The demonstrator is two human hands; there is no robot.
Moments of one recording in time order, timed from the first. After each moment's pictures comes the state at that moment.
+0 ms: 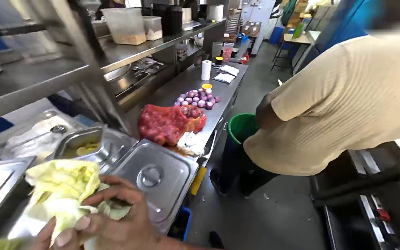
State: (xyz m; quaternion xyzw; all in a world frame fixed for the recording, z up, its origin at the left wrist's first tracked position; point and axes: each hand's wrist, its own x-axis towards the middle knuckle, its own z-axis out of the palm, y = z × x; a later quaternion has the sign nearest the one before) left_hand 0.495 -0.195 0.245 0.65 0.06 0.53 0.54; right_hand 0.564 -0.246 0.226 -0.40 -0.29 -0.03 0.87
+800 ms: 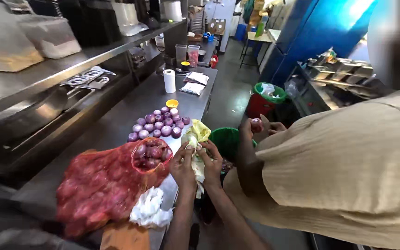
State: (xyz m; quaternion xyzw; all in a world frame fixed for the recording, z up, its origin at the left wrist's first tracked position) left_hand 0.988 -0.497 0.162 0.58 0.04 0.19 0.79; right_hand 0.987 -0.566 0.144 -0.62 0.09 -0.29 0.72
